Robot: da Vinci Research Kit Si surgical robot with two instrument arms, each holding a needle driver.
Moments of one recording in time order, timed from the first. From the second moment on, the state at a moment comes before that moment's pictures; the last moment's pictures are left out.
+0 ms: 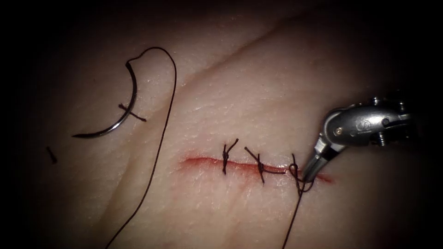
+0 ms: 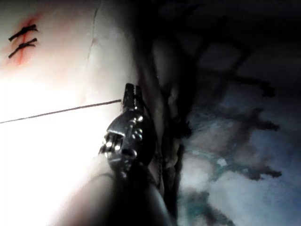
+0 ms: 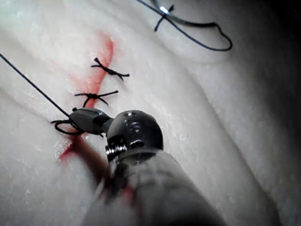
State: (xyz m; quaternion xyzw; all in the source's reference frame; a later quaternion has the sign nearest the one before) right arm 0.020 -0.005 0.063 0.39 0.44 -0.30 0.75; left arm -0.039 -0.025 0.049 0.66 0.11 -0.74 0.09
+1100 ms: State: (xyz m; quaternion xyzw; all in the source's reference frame) right arm 0.020 0.000 0.067 0.33 0.43 -0.27 0.80; left arm -0.038 -0.037 0.046 0.67 0.16 -0.71 0.10
